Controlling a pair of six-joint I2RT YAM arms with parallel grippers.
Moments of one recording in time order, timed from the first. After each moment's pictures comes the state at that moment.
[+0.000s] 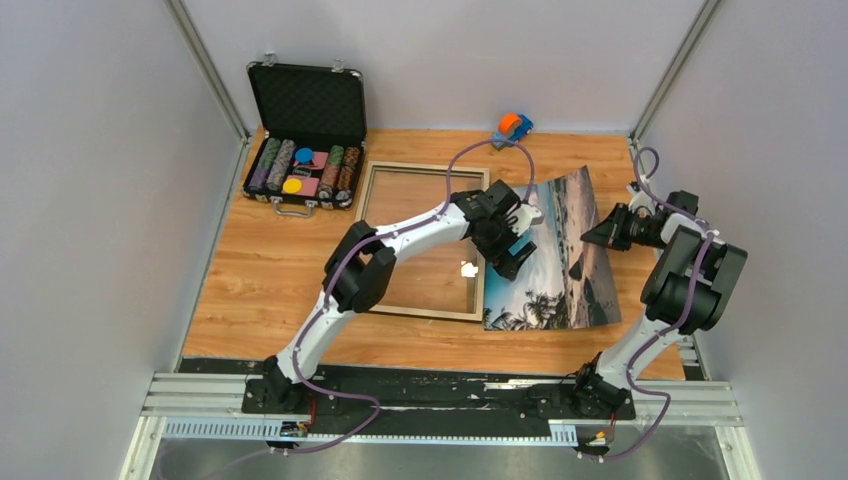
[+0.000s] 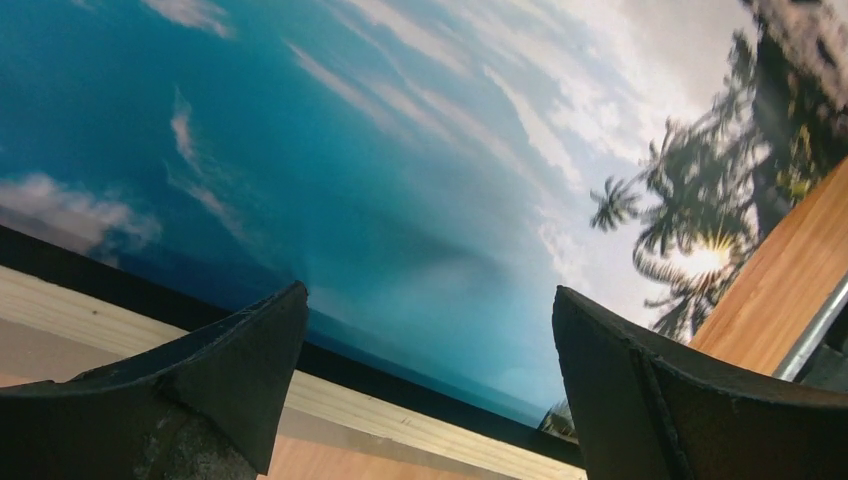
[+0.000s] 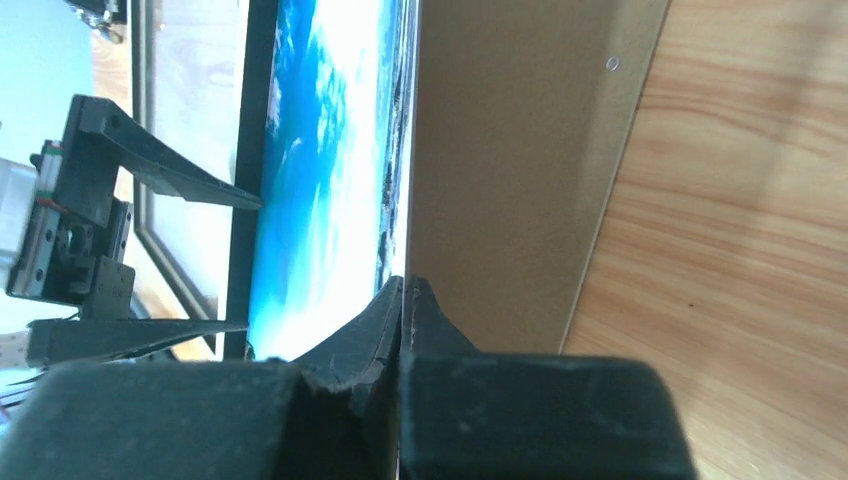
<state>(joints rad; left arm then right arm) -0.90 2.37 2.04 -0.68 0.36 0.01 -0.52 1.85 1.13 -0.52 -0.99 -0.23</state>
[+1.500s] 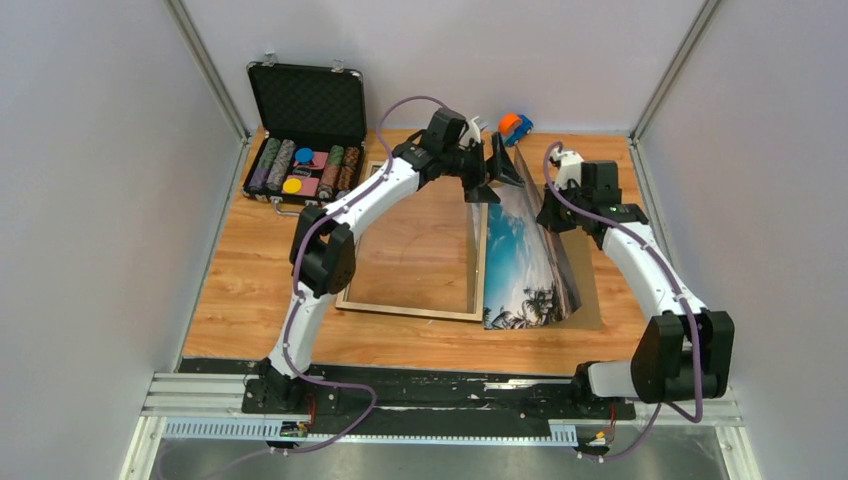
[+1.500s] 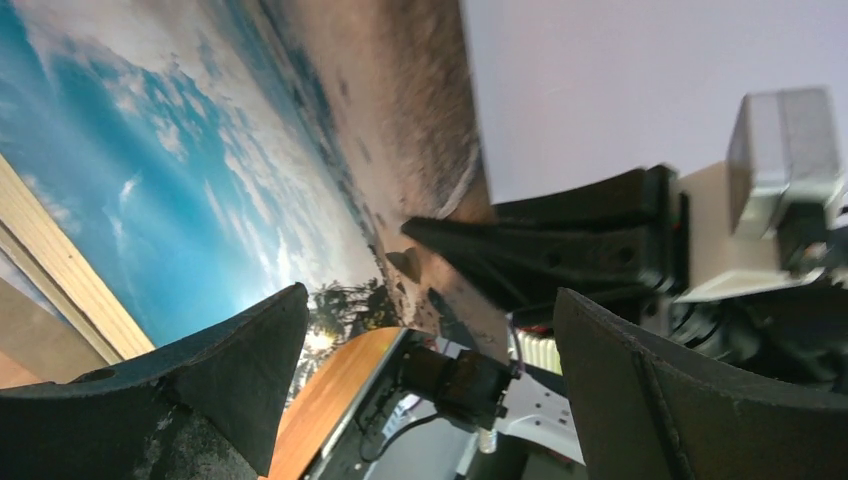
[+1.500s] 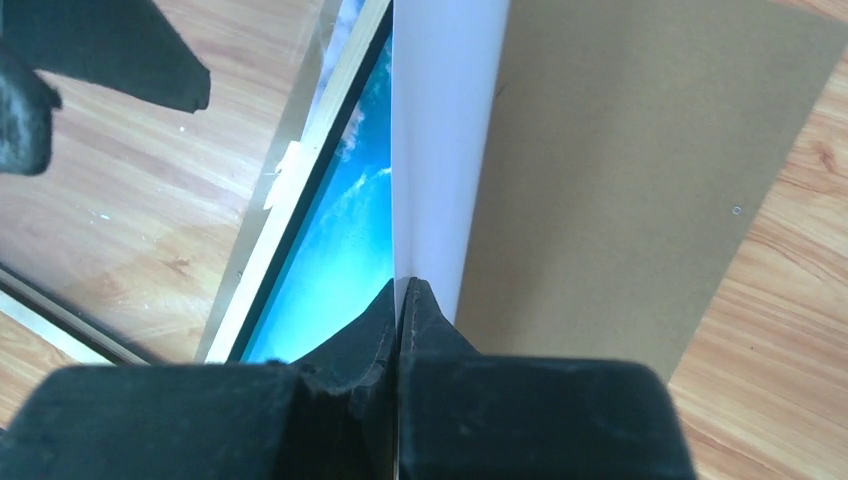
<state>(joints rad) -0.66 2.27 2.14 -0.45 0.69 -0.91 0.05 1.35 1.06 -0.46 -0.35 -0.08</state>
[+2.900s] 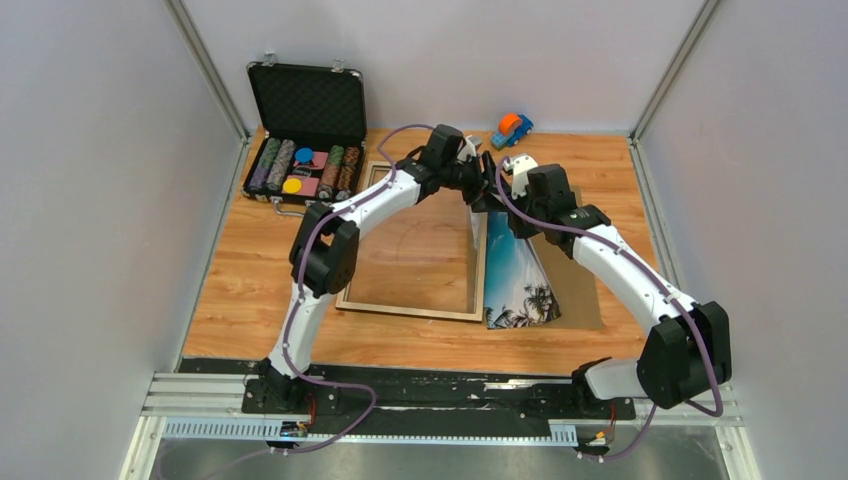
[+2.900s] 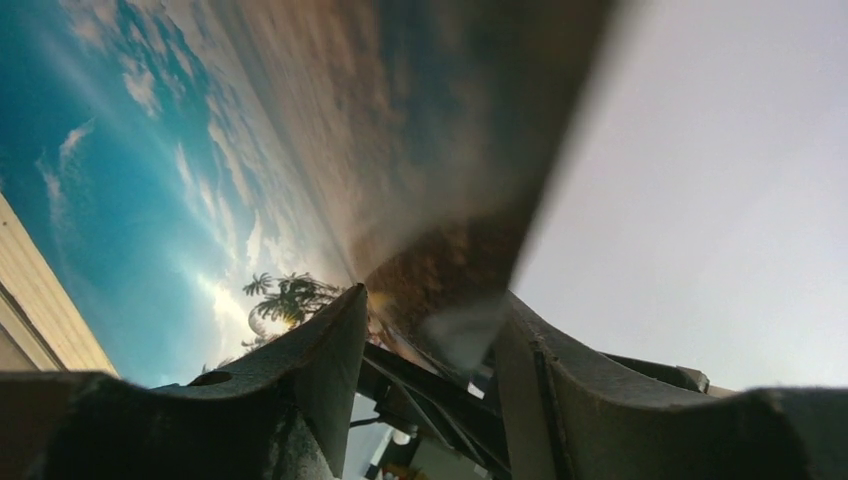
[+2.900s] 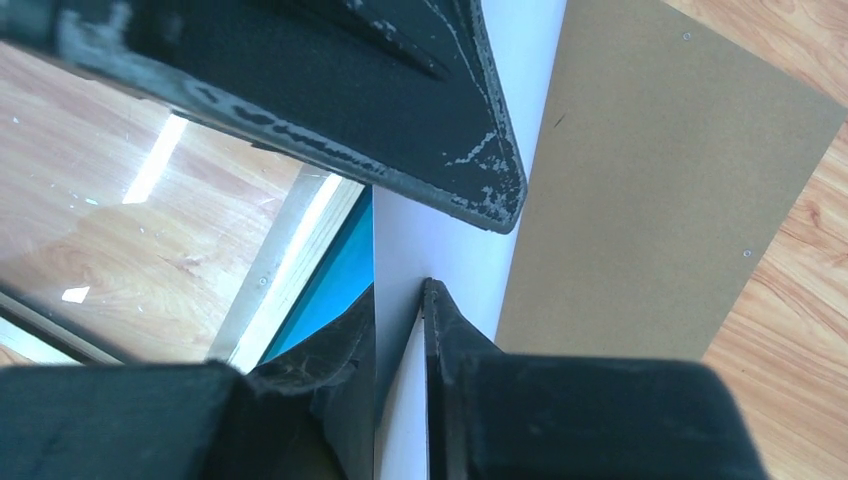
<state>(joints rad) -0.65 2.25 1.94 -0.24 0.74 -1.17 0.39 1.36 1.08 -0.47 -0.02 -0.06</state>
